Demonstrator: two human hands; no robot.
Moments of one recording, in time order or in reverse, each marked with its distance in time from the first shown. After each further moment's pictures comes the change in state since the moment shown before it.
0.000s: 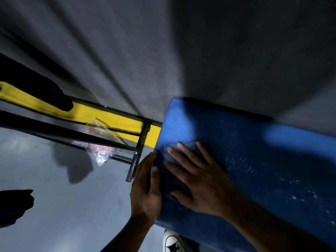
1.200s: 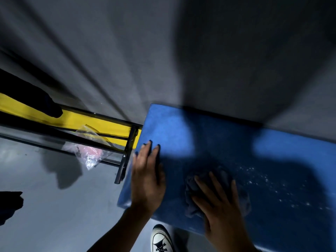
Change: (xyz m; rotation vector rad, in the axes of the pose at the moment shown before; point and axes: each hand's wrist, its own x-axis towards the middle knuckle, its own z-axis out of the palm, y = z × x) left_hand -0.013 0.049 0.031 0.449 -0.007 0.373; right_hand -0.142 -0.014 0.004 0.064 0.158 0.381
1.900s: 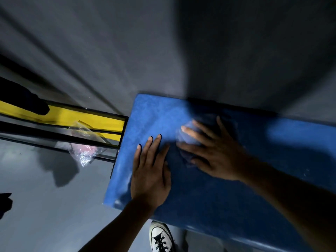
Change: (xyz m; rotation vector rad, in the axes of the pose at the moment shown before) left_hand -0.005 0.021 0.034 0.279 -0.047 0.239; right_hand 0.110 0.104 -0.002 -0.208 -0.109 -0.384
